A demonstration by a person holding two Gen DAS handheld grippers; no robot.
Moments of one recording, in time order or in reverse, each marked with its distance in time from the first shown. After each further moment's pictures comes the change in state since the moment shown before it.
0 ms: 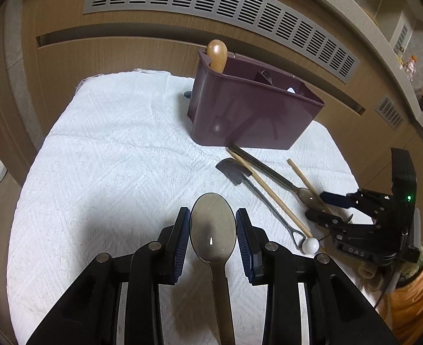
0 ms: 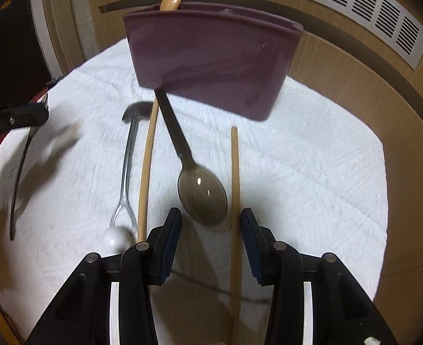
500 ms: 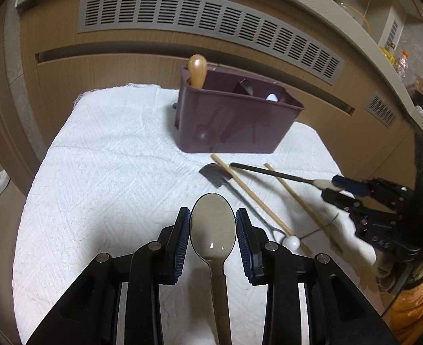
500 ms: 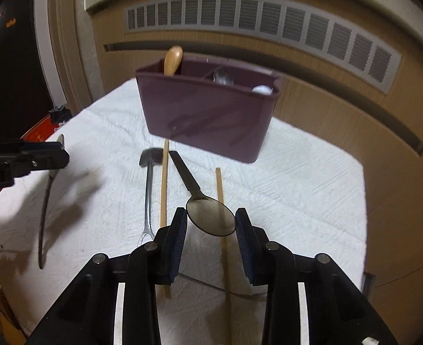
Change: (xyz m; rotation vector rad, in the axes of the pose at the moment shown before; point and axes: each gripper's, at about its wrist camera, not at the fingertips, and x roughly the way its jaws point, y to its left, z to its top) left arm -0.026 -0.024 -0.004 0.042 -0.048 -0.007; right arm -0.063 0.005 0.007 0.036 -0.172 -0.019
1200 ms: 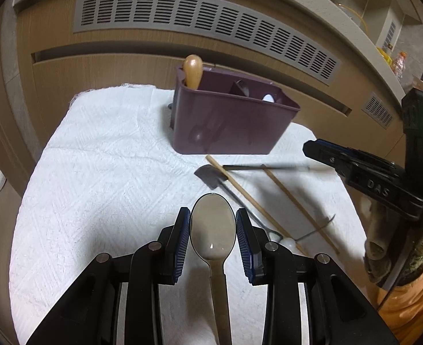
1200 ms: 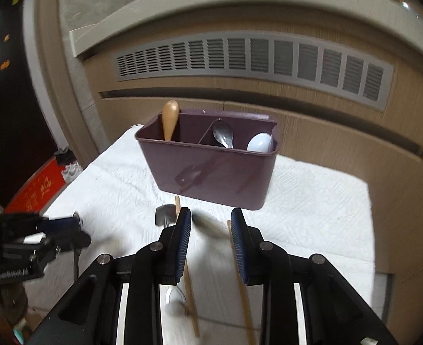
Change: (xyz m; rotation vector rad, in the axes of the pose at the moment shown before) left arm 0.007 0.004 0.004 -0.012 0.007 -0.018; right arm 0.004 -0.006 0.047 0.153 -0.109 0.061
